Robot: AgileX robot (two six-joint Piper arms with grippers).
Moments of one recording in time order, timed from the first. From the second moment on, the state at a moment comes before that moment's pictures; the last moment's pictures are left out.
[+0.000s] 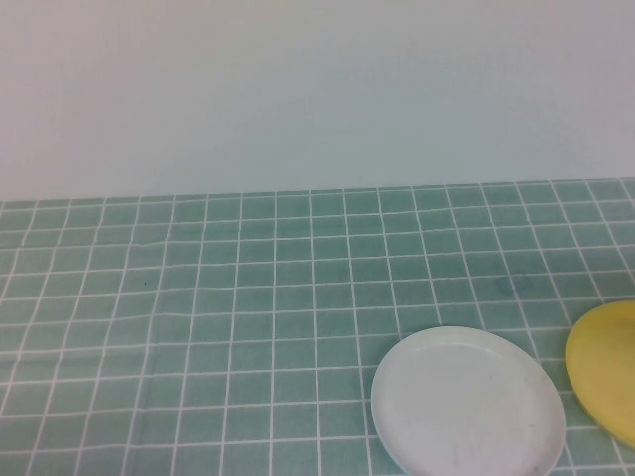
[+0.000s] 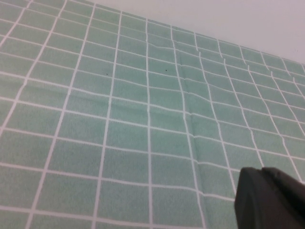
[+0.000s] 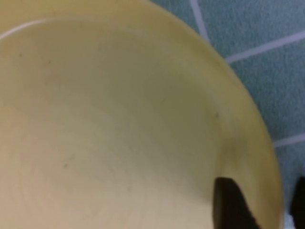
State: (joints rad) right arm -0.41 1.76 -0.82 0.46 0.58 -0.47; left arm -0.15 -0.01 0.00 0.03 0.38 -0.23
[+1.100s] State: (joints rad) right arm -0.07 1.47 -0.99 0.75 0.92 -0.64; left arm -0.15 -0.01 0.00 0.03 0.38 -0.23
